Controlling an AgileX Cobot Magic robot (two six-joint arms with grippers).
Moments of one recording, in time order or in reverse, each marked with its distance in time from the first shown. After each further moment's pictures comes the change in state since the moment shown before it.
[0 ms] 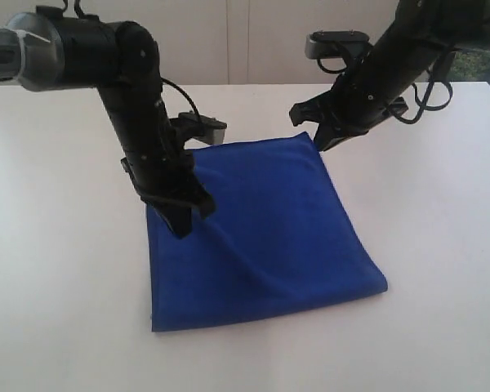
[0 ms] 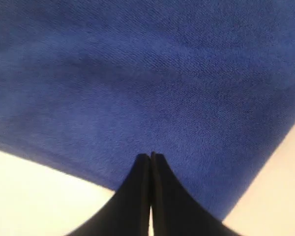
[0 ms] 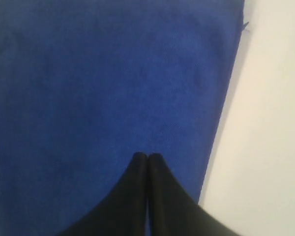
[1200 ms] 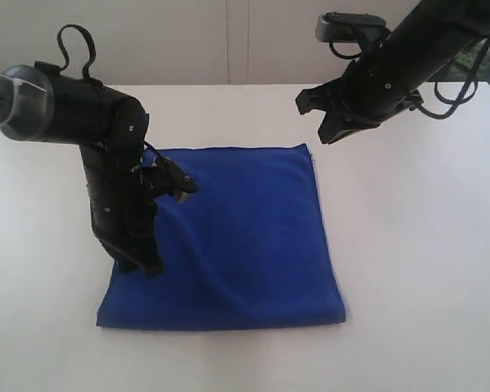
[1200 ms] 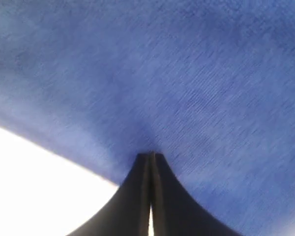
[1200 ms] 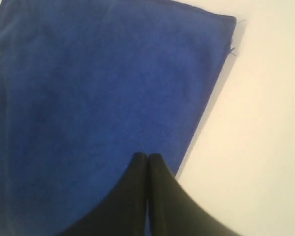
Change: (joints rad) left arm -0.019 -0.057 0.271 0.306 -0.166 -0.016; right arm 0.000 -0.152 0.087 0.047 0.027 0.000
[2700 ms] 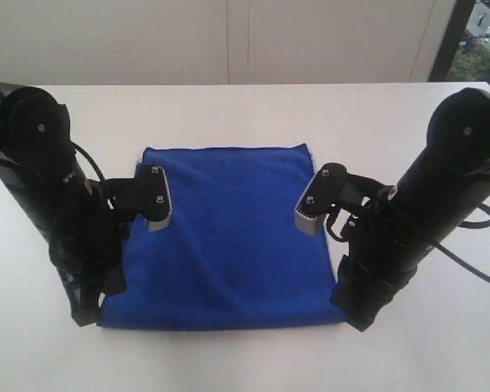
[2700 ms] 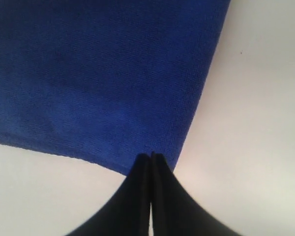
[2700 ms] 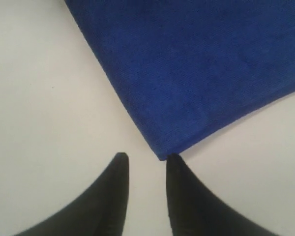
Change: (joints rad) left arm 0.002 -0.341 0.316 -0.207 -0.123 0.508; right arm 0.179 -0.249 0.593 -0.023 -0.061 -0.584
